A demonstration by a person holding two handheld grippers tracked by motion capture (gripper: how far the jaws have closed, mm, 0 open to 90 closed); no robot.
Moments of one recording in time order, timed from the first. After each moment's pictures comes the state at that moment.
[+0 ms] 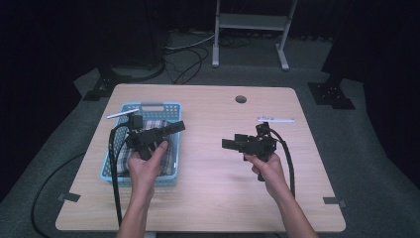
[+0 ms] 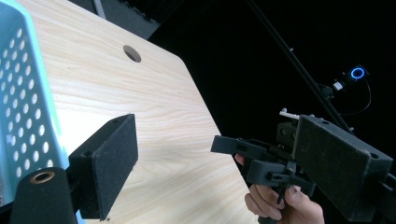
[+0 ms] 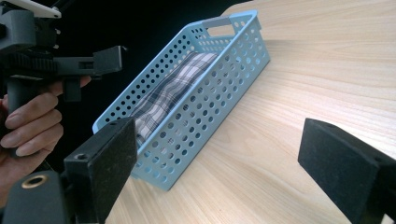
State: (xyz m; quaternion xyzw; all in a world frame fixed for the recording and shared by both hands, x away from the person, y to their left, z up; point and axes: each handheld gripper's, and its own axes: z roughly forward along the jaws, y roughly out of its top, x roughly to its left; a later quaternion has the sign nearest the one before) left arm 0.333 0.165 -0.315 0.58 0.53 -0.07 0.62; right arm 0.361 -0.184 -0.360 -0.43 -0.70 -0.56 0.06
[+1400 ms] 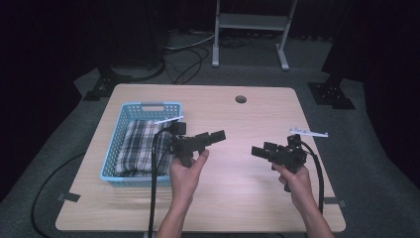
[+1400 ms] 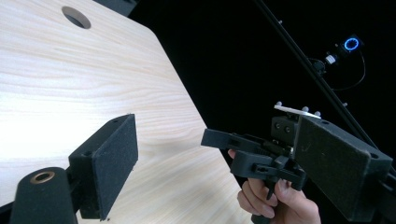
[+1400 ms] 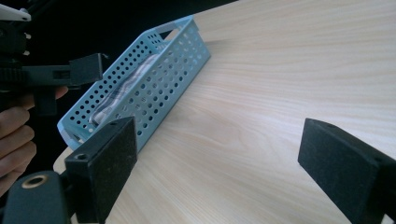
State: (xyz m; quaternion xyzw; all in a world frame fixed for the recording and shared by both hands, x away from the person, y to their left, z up) left arm 0.329 0.068 -0.333 0.60 0.50 -0.09 0.62; right arm 0.335 -0.261 -0.379 -0.48 -0.68 -0.56 0.02
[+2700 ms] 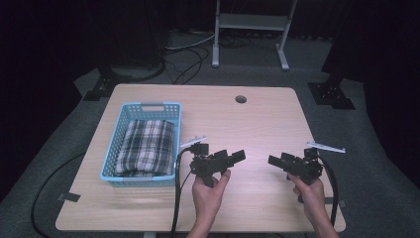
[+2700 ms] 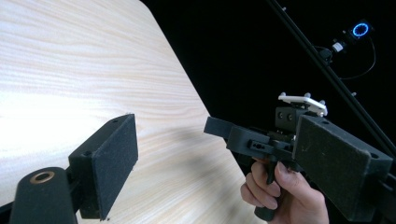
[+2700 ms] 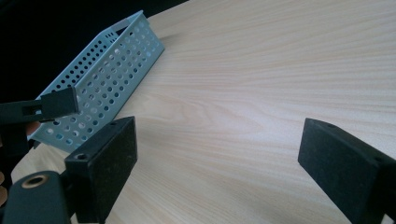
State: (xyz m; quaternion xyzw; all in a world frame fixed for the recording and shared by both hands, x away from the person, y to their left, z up) left arm 0.302 0.017 -0.381 0.60 0.50 -0.09 0.62; right arm 0.316 -0.308 -0.413 -0.53 -0.66 -0.54 -0.02
